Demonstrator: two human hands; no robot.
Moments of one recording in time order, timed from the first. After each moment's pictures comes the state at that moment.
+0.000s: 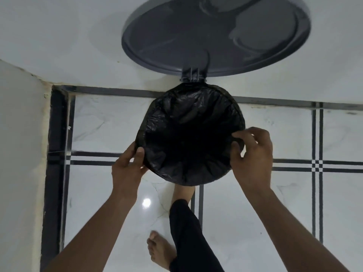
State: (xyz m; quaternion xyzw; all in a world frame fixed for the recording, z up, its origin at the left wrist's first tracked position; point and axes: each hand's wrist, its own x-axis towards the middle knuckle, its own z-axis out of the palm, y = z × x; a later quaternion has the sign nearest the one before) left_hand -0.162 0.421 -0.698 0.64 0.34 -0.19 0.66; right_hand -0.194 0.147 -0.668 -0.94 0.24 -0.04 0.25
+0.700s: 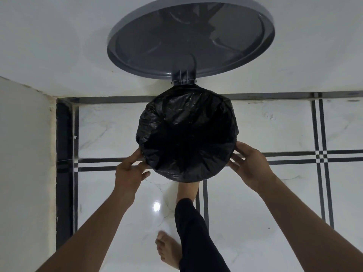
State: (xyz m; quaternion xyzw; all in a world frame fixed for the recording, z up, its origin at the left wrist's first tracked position) left_hand -0.163 0.422 -0.688 0.66 0.33 -0.29 0.61; right_hand -0.216 0.107 -0.690 -0.41 0.53 0.13 0.73
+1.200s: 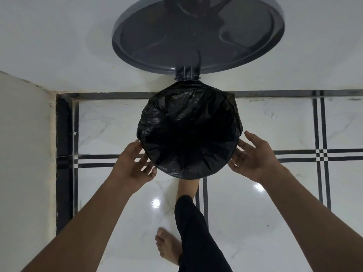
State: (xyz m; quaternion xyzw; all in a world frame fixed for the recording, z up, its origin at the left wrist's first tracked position) left_hand -0.133 0.417 -0.681 0.38 0.52 -0.35 0.67; right_hand -0.201 0.097 -0.678 -0.30 0.61 0.17 0.72
